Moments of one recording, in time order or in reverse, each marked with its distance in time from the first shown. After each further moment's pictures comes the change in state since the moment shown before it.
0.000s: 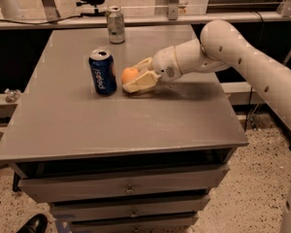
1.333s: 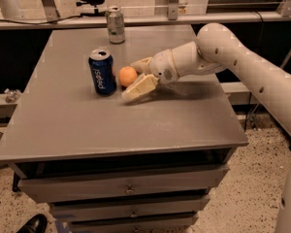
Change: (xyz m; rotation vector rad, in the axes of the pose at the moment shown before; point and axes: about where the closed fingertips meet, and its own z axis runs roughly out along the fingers) arm 0.003 0.008 0.010 -0.047 -0.004 0.004
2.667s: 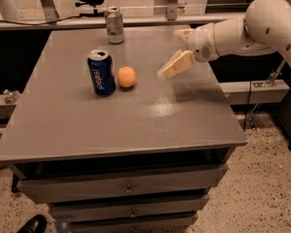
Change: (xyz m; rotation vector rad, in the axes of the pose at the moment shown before) arm -0.021 -0.039 -0.119 0.273 0.033 -0.060
